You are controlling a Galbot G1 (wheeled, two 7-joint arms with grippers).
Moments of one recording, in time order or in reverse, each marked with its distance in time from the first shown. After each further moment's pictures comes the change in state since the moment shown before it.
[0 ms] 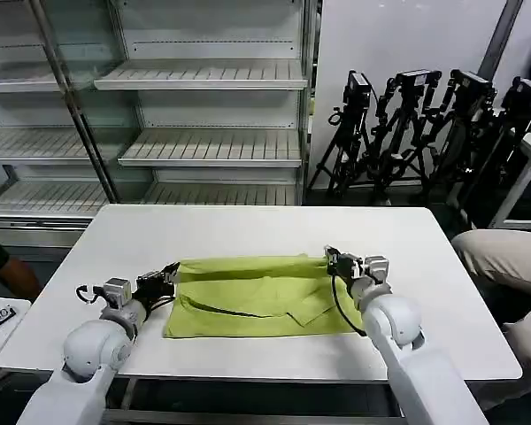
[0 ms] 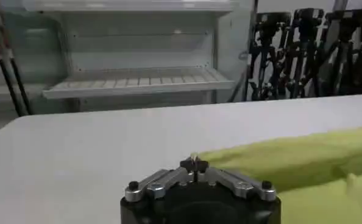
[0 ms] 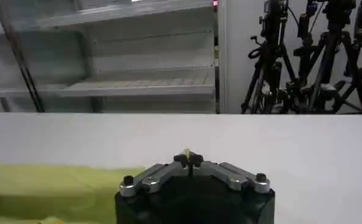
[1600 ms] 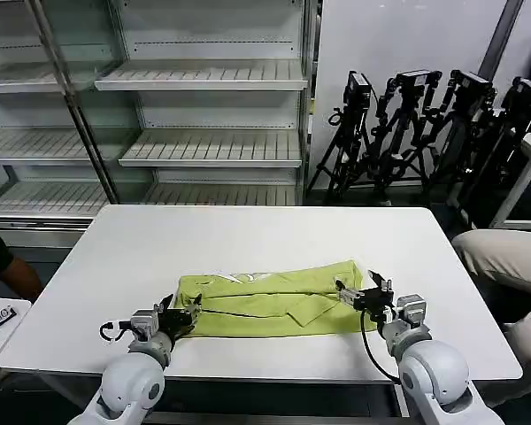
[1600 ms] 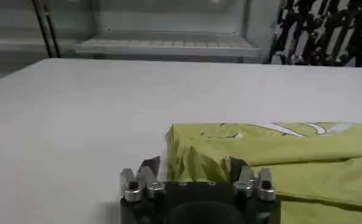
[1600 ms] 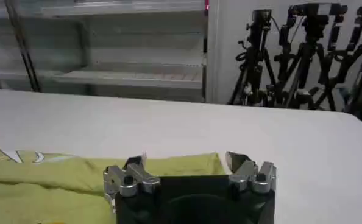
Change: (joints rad) left arm 0.081 -0.051 0.166 -0.061 -0.106 0.024 -0.405; right arm -0.257 -0.062 0.163 0.229 -0.081 -0.009 -0.055
